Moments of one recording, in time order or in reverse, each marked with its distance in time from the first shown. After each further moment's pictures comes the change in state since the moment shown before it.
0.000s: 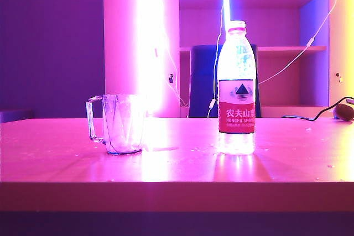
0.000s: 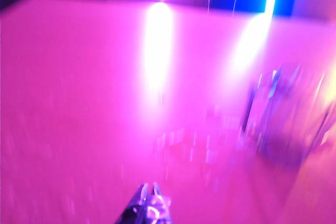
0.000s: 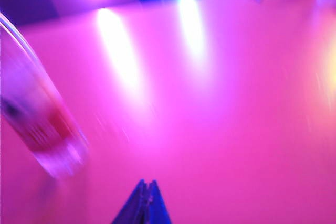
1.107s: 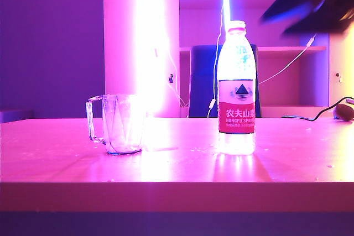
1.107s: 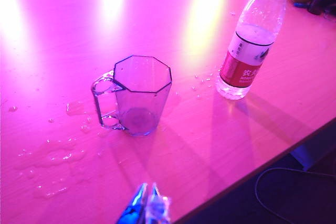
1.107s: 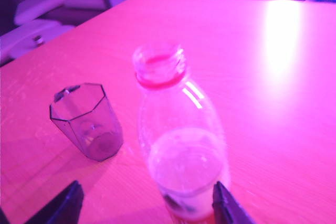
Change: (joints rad) left arm 0.000 0.404 0.423 -0.294 0.508 0.159; right arm 0.106 1.145 0.520 0.514 -0.534 -0.144
